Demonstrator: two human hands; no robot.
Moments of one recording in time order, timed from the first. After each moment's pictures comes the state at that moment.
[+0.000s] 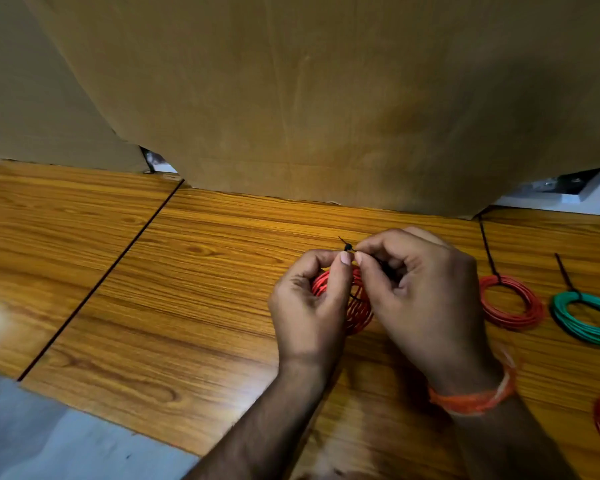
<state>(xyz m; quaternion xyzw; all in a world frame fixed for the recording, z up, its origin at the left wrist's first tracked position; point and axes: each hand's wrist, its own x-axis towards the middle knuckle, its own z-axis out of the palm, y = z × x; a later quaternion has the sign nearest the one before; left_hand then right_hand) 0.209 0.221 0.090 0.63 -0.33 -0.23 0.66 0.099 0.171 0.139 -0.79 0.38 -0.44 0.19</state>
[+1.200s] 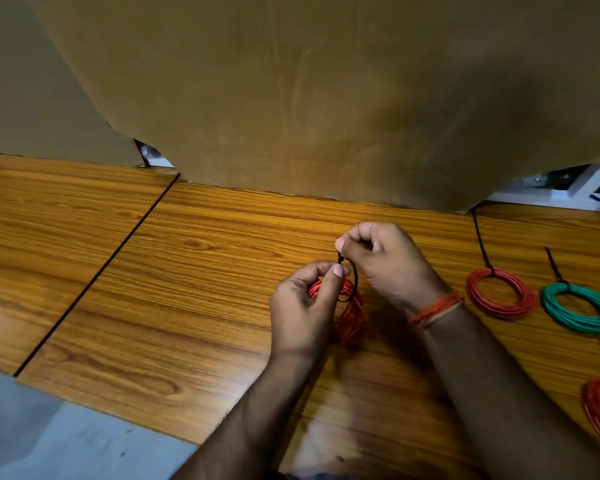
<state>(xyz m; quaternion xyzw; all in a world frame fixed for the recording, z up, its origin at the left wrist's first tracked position) 0.230 0.226 0.056 0.64 -0.36 -0.28 0.62 0.134 0.119 0.097 -0.74 0.39 -0.29 0.47</state>
